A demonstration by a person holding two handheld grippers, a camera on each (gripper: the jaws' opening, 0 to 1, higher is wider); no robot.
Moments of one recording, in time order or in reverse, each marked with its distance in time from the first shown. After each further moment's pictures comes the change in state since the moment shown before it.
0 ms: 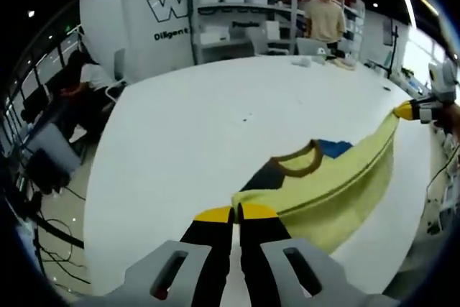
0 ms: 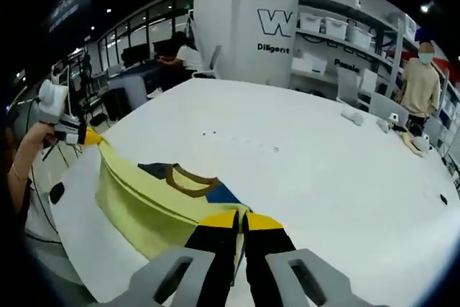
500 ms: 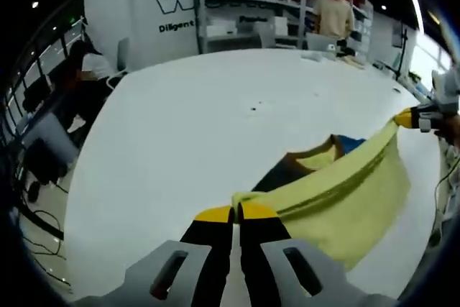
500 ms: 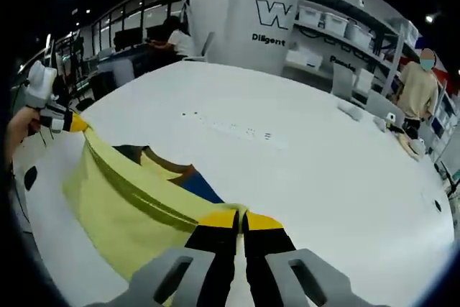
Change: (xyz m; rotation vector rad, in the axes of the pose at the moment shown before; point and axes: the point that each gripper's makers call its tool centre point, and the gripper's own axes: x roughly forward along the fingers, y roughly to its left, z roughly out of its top) left arm 0.060 0.008 -0.024 -0.062 0.017 0.032; right arm 0.065 -0.015 -0.031 -0.072 0.043 -0.088
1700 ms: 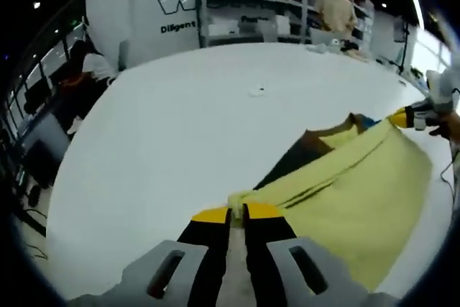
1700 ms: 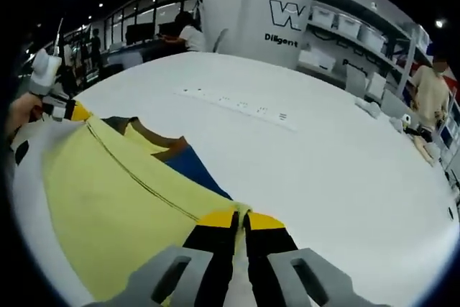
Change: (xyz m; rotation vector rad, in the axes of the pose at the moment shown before) left arm 0.032 -0.002 -0.025 0.128 -0.056 -0.016; right arm 0.051 0.000 -0.035 -0.070 -0.018 0.042
